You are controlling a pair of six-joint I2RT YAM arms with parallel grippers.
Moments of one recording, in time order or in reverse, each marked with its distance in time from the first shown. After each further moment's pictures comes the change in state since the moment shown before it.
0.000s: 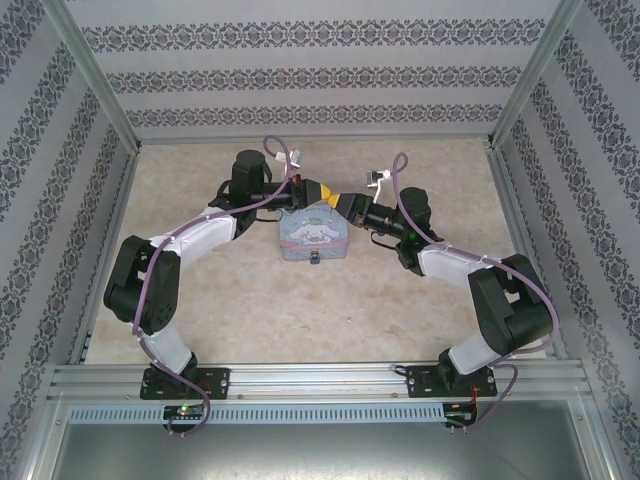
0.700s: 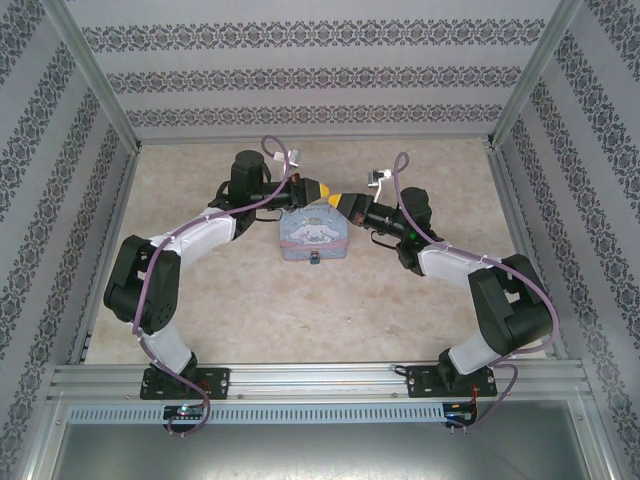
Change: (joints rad) left arm 0.005 0.002 -0.011 0.024 -0.020 -0.021; right arm -0.001 0.000 -0.001 0.010 0.008 0.017
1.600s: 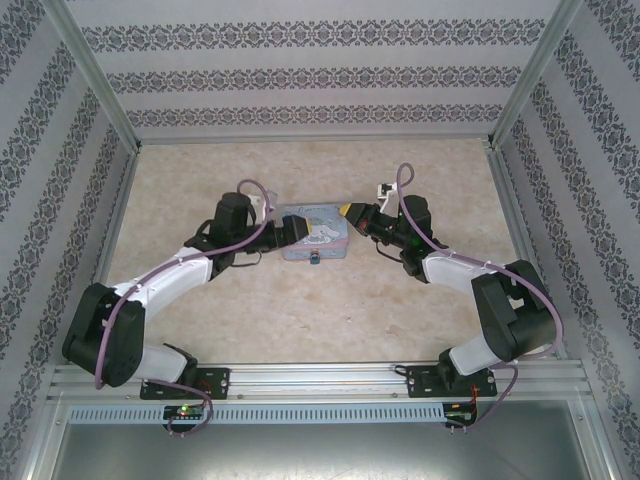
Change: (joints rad) left arm -0.044 -0.338 -0.372 -0.285 -0.333 0.126; right arm -0.019 -0.039 -0.073 -0.178 0.165 -0.003
